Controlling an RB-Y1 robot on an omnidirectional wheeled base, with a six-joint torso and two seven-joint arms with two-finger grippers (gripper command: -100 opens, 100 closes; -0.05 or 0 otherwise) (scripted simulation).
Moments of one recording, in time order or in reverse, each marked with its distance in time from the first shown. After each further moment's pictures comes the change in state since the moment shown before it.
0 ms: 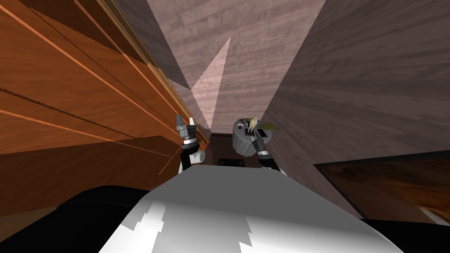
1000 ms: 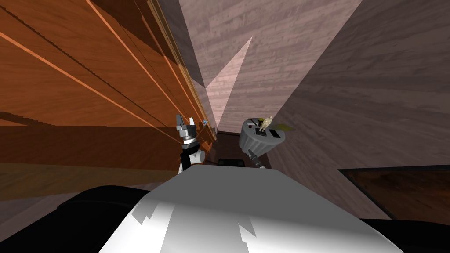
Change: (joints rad) left arm 0.000 0.000 0.000 0.000 0.000 0.000 0.000; right arm 0.066 -0.255 0.198 0.282 -0.036 0.051 0.079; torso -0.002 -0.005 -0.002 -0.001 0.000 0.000
